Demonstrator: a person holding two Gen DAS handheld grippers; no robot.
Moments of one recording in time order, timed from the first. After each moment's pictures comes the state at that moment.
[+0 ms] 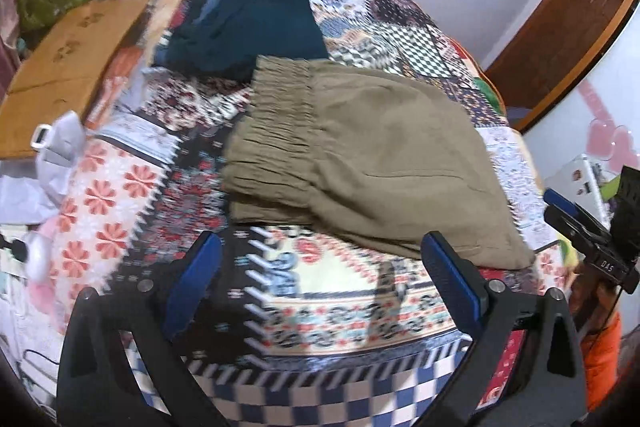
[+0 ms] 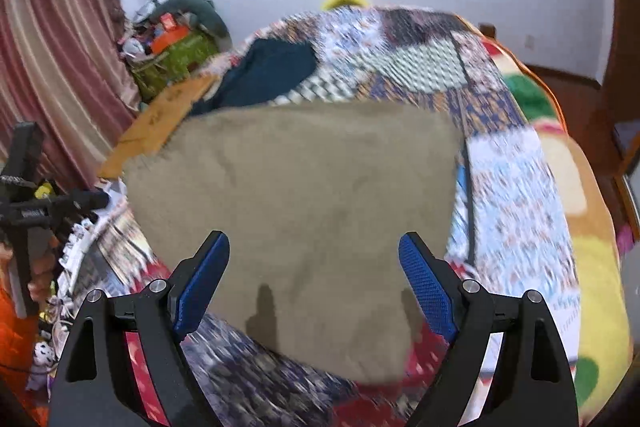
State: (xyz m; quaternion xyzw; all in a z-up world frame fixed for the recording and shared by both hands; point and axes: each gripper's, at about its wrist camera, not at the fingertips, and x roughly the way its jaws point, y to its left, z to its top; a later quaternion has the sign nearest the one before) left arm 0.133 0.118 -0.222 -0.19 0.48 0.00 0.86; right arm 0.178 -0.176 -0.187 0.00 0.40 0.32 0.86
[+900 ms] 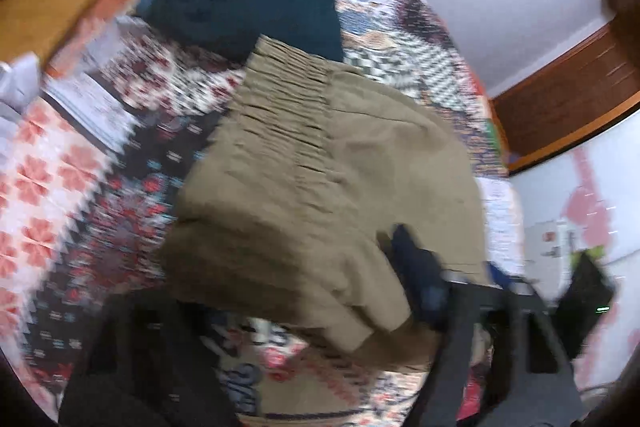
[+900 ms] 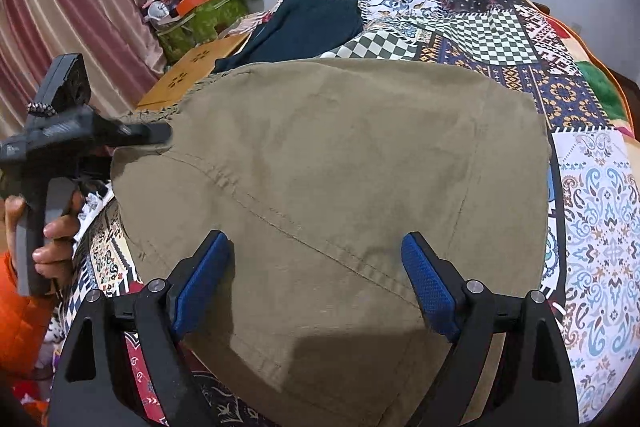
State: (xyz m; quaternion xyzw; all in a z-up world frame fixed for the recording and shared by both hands) left arm 0.196 0.141 -0.259 -0.29 0.48 0.02 0.83; right arm 0.198 -0.121 -0.231 -0.02 0.45 0.38 0.81
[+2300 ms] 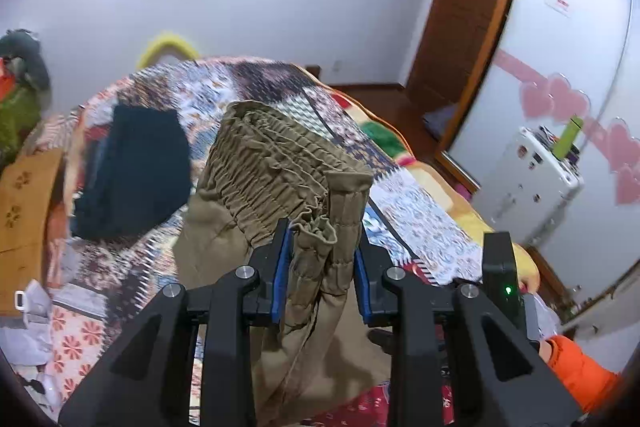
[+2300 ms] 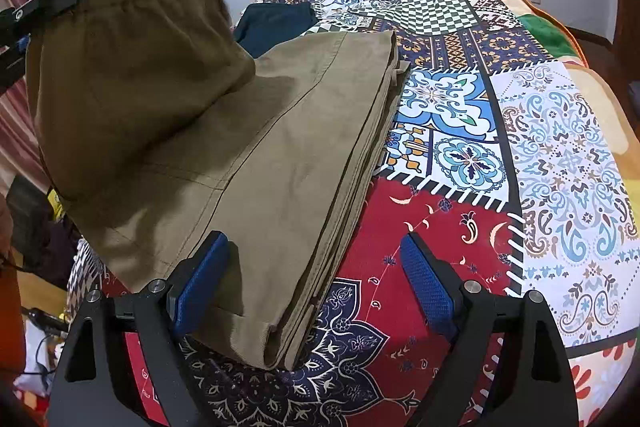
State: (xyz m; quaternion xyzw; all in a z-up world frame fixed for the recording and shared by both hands) left arm 0.182 -0.006 -0.117 -0.05 0.36 -0.12 0.92; right arm 0.178 -0.175 -0.236 0.03 0.46 0.33 0.82
